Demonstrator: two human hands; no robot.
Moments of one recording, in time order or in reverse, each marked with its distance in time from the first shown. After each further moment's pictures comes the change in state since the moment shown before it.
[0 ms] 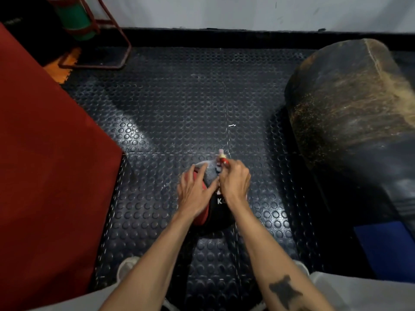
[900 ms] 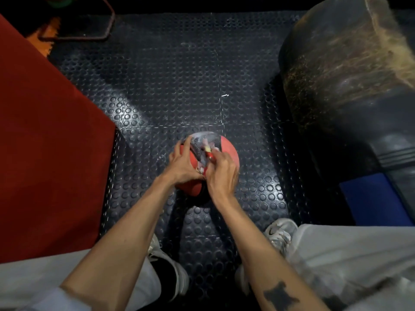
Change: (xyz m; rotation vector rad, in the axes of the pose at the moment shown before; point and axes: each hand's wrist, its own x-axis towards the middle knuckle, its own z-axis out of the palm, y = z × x) left_hand -0.013 -0.017 -0.020 0.008 -0.255 0.001; right_hand -0.090 -0.012 -0.024 0.046 -0.026 -0.034
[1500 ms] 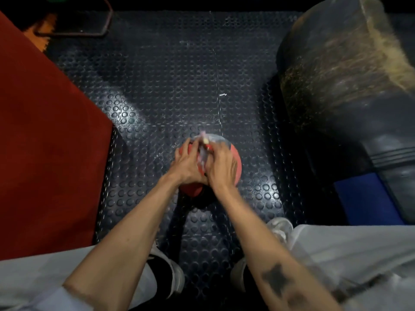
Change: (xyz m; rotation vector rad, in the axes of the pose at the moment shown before) left_hand 0.000 0.006 0.014 0.107 -0.067 0.094; right_hand 0.020 0.011 0.000 -0.095 -0.054 -0.066
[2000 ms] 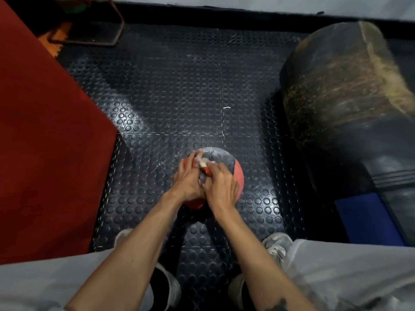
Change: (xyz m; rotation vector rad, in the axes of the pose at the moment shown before) left_hand -0.013 0.002 0.007 0.004 0.054 0.032; right_hand -0.019 -0.006 -0.003 -0.110 -0.029 -0.070
